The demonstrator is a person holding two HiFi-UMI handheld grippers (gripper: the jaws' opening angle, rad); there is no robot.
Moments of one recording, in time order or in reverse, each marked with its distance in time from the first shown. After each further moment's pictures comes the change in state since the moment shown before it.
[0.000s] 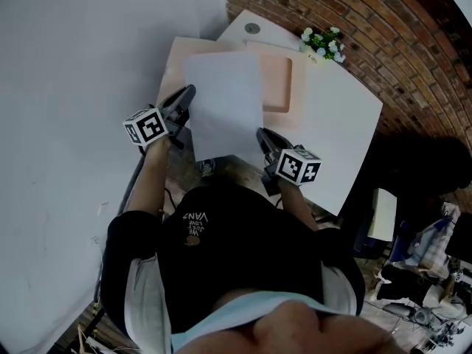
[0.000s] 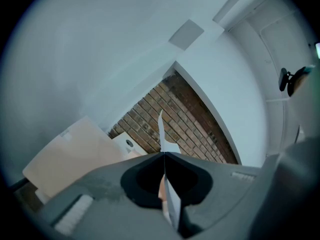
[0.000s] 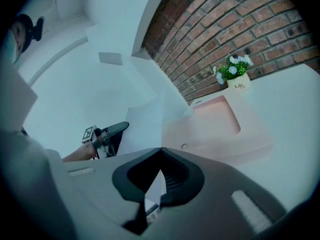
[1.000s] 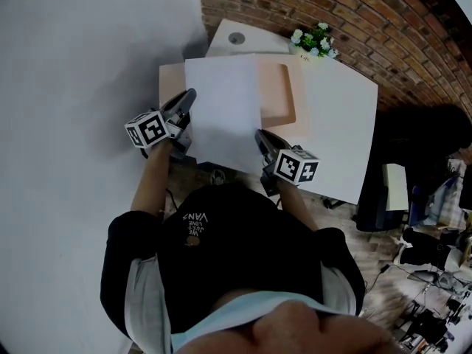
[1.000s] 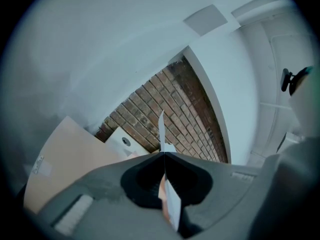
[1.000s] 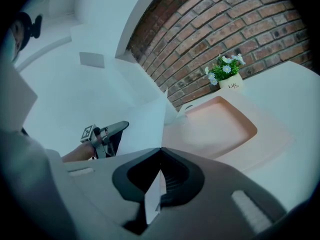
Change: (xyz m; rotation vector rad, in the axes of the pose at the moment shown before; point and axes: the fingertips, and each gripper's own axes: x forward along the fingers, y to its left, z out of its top) left arm 0.071 0.059 0.046 -0.020 0.185 -0.134; right arm 0.068 -0.006 0.024 0.097 -0.111 -0.175
